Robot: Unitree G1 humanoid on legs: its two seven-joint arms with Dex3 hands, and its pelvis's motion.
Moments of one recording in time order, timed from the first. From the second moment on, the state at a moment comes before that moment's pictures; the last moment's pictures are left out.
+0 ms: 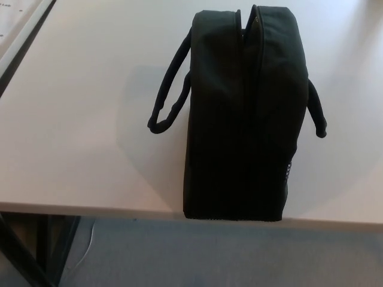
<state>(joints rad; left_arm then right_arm) 0.20 0.37 0.10 0.85 0.21 -0.38 0.05 0.11 -0.41 0.23 0.72 -0.45 -0.16 -0.32</state>
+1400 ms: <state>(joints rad) -0.19 0.87 0.41 0.30 0.61 -0.73 0.63 -0.29 -0.74 -0.18 0.40 -0.56 -0.56 -0.67</state>
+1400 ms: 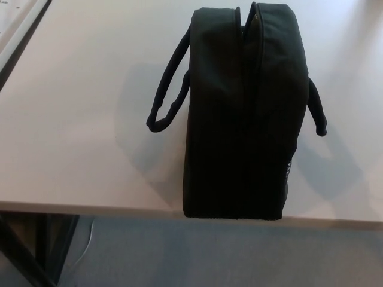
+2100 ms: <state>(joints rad) -0.80 0.89 -0.26 0.65 0.92 -0.83 0.81 -0.99 -0.81 0.28 0.80 -0.78 -0.55 -0.63</state>
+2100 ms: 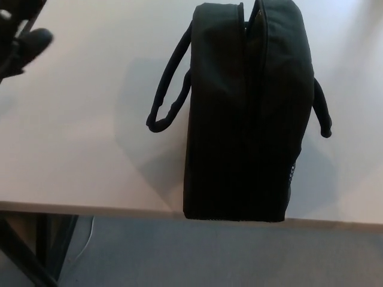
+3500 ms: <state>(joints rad) -1.13 0.59 -0.99 0.80 1.34 -0.83 1.36 -1.32 -0.64 0.84 0.98 -1.08 -0.55 -0.65</state>
